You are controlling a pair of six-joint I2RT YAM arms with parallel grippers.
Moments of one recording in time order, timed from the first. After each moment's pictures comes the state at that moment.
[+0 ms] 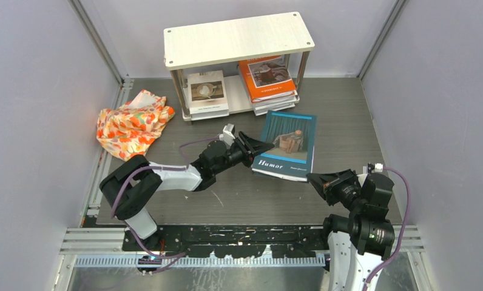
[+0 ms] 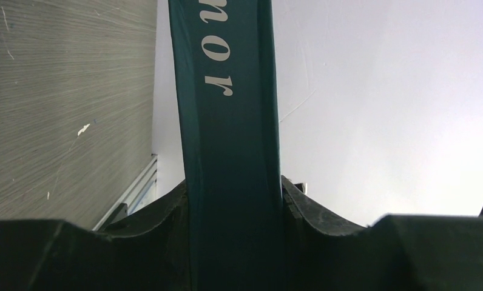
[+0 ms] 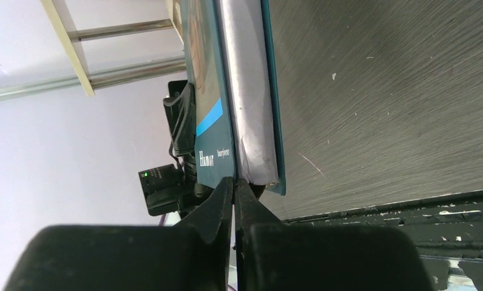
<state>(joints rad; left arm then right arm) -0.88 1.67 0.71 0.93 0.16 -1.68 -0.27 0.29 0.82 -1.09 -0.60 1.15</state>
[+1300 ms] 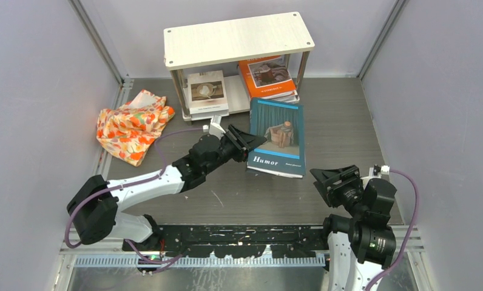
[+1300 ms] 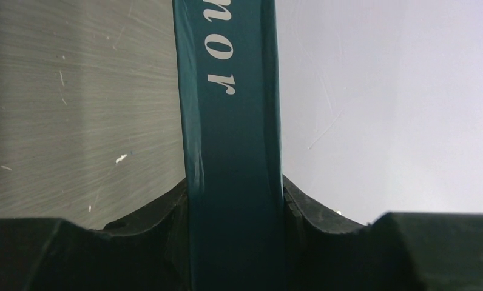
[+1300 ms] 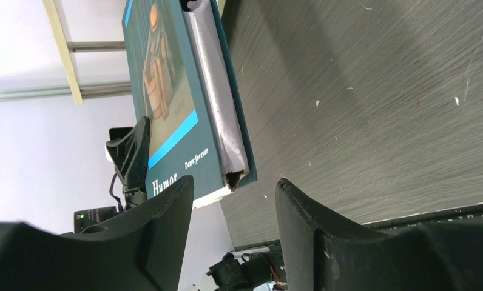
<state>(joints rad) -0.92 1.35 0.78 0.45 -0.05 -1.46 -0.27 0.25 0.87 -1.13 -0.51 1.07</state>
